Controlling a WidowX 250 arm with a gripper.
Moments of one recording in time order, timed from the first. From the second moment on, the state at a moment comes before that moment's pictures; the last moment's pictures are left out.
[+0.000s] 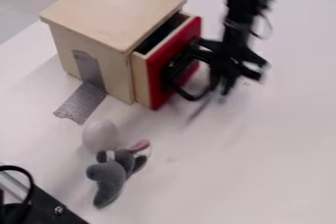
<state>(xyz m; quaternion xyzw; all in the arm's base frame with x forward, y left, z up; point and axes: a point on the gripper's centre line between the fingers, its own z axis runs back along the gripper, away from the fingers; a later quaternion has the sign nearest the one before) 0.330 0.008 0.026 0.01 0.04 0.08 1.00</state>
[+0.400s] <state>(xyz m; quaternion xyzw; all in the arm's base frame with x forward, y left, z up) 0.330 0.033 0.030 0.01 0.04 0.10 0.99</state>
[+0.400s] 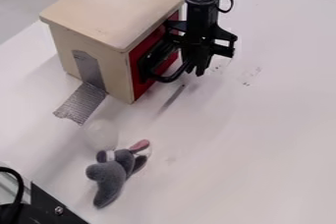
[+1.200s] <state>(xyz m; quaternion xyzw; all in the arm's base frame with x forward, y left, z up) 0.324 -0.046 0.077 -0.04 0.01 -0.01 1.00</state>
